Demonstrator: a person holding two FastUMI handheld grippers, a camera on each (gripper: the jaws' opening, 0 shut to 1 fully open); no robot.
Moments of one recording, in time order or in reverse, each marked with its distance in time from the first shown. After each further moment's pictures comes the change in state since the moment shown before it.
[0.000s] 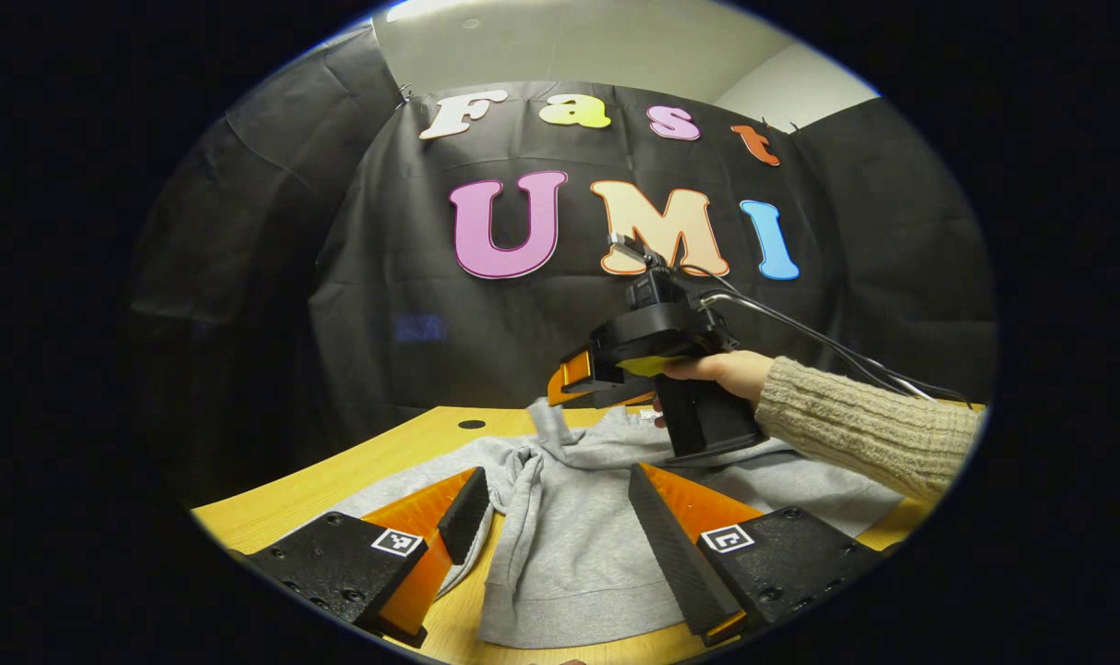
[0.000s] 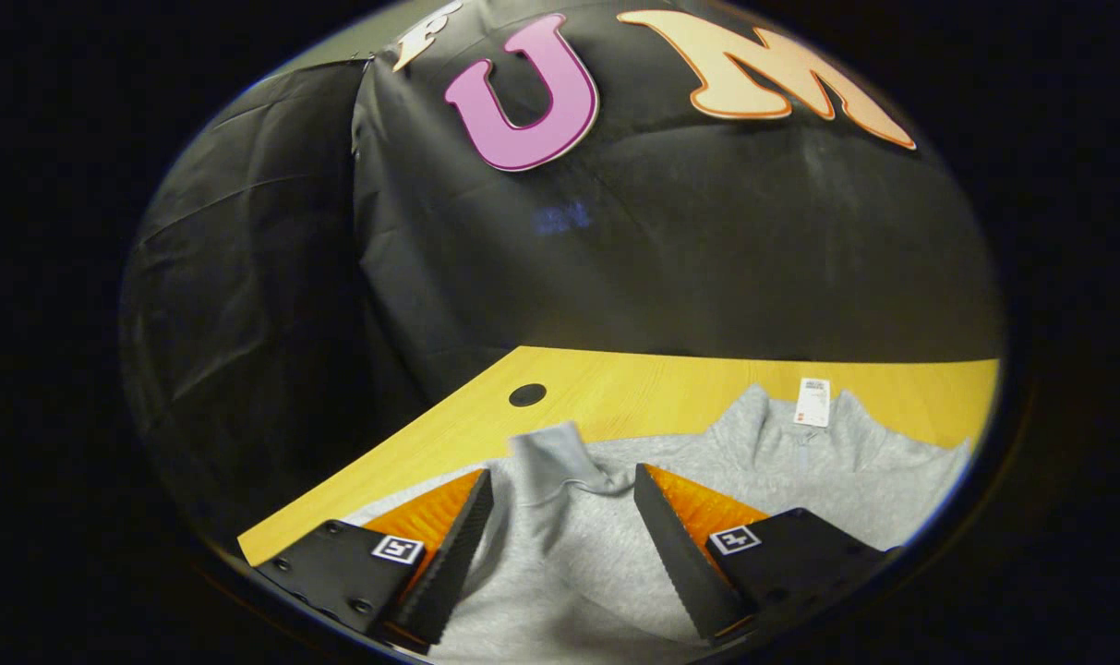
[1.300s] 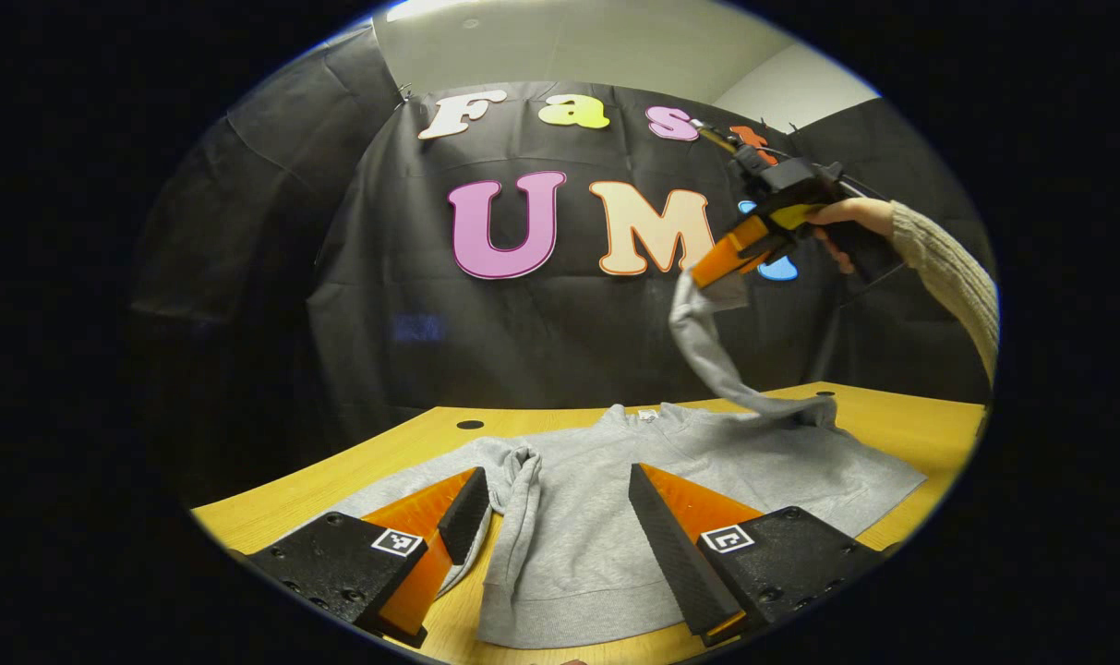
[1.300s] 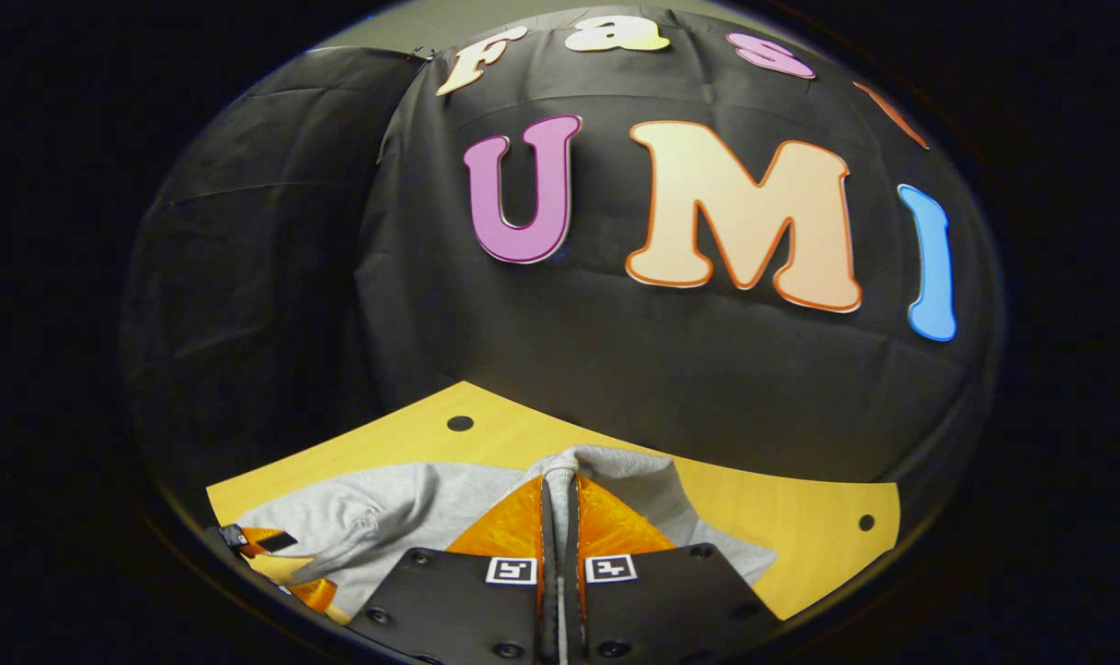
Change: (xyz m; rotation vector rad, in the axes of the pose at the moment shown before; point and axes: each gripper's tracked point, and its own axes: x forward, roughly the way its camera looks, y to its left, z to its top) left arm 0.000 -0.001 0.001 0.000 -0.001 -0.005; right arm -0.150 -0.051 0.116 -0.227 -0.084 -0.137
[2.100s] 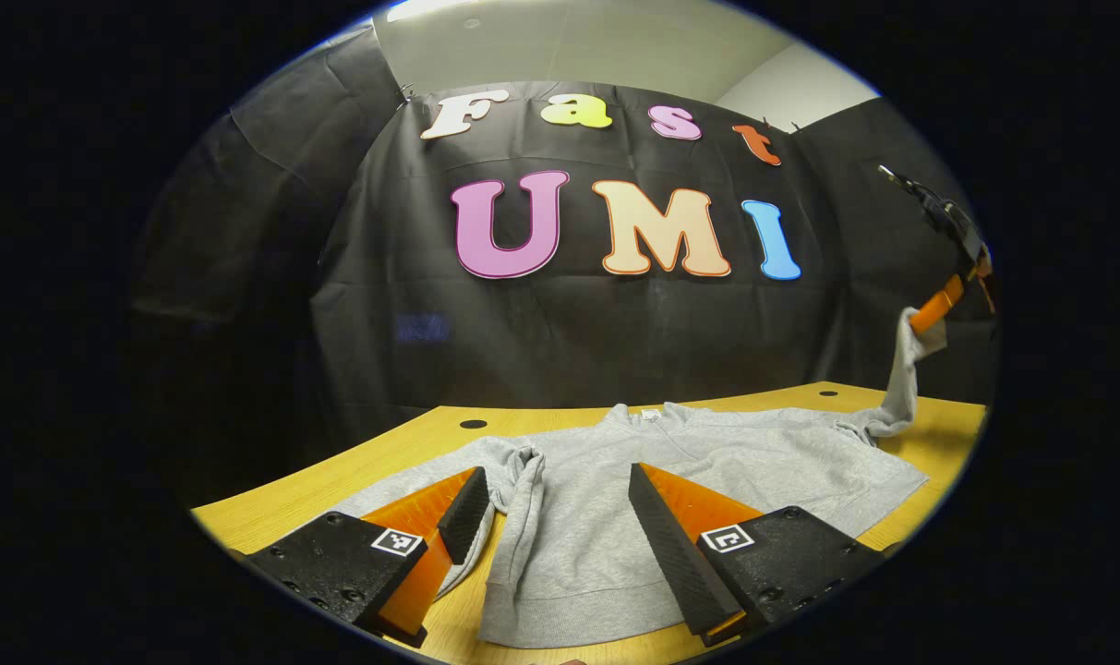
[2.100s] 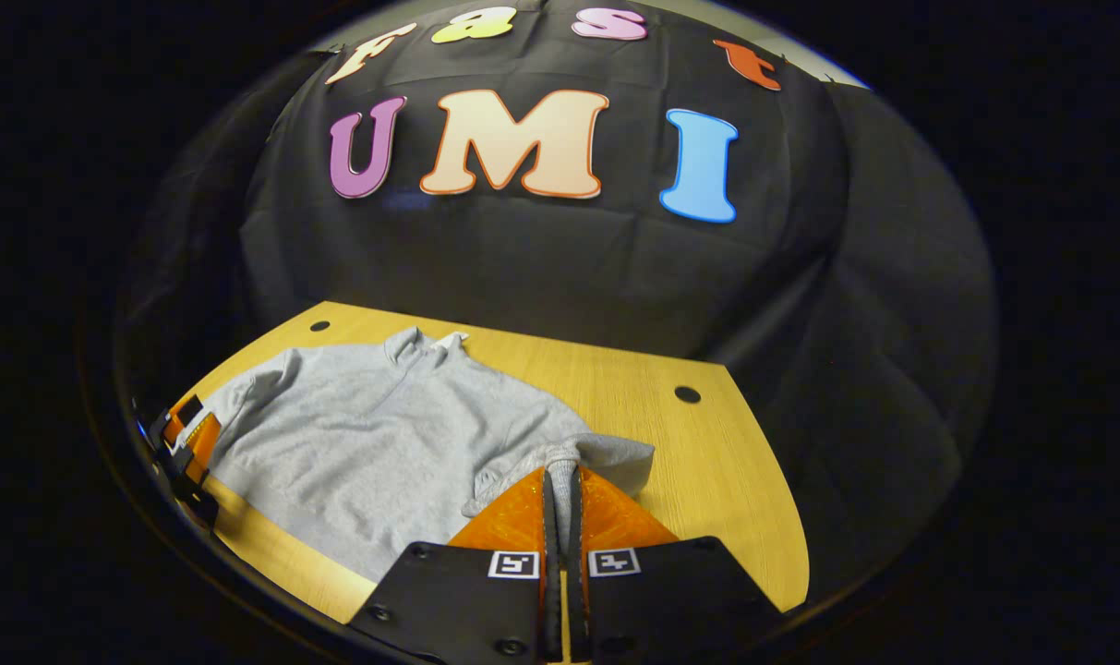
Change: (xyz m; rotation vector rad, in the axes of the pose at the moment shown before) left arm 0.002 0.002 -0.001 0.000 0.001 0.010; right arm -0.248 -0.200 -0.131 0.049 0.165 -0.430
